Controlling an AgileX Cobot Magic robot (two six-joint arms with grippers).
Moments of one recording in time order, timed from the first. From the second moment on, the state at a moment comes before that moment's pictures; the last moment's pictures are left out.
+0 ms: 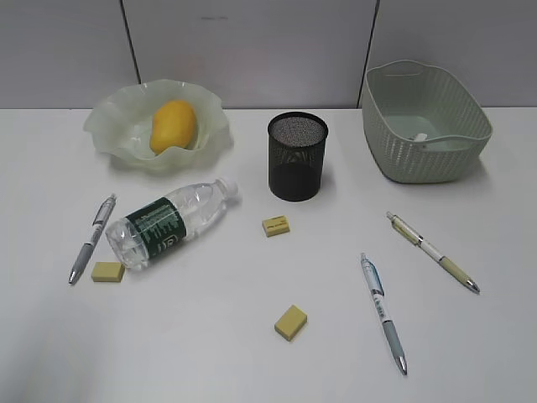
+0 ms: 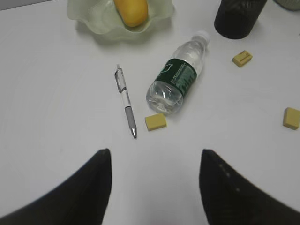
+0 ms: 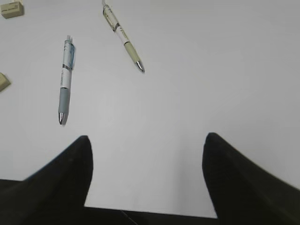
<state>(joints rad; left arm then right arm) -0.38 0.61 -0.64 0.01 0.81 -0.06 0.23 0.38 -0.55 -0.04 1.02 0.12</state>
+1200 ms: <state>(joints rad) -0.47 1.91 -1.47 -0.06 1.00 0.30 0.23 0.38 -0.55 -0.04 1.02 0.12</state>
